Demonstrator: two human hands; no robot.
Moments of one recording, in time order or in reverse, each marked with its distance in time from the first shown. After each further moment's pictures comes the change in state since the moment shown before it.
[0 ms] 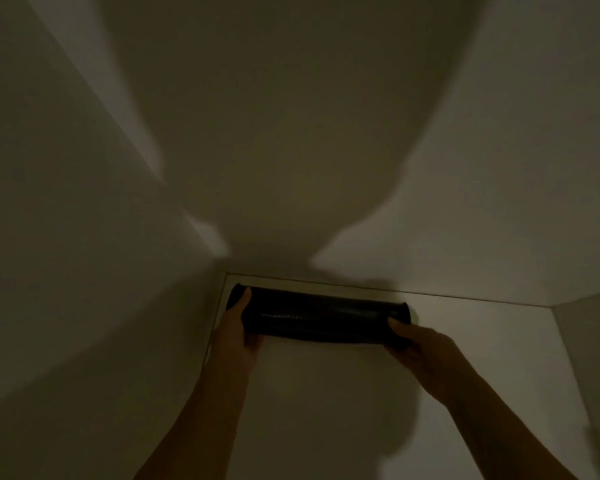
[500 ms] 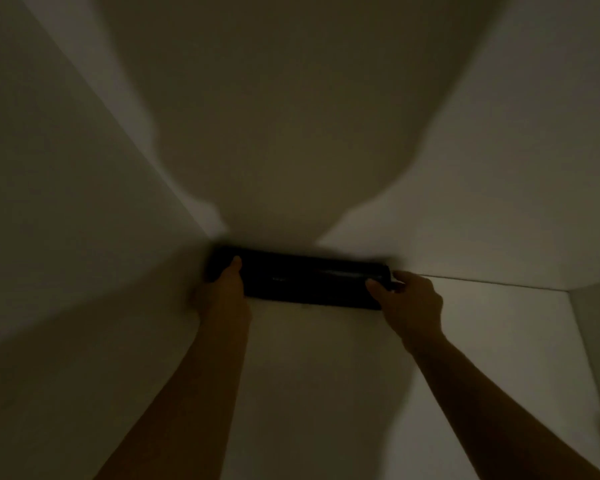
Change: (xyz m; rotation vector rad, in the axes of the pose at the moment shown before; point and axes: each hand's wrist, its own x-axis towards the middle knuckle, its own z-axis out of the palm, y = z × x) left_hand 0.138 -0.016 -0.015 0.193 0.269 0.112; right_hand 0.083 0.030 0.054 -0.933 0.280 -0.360
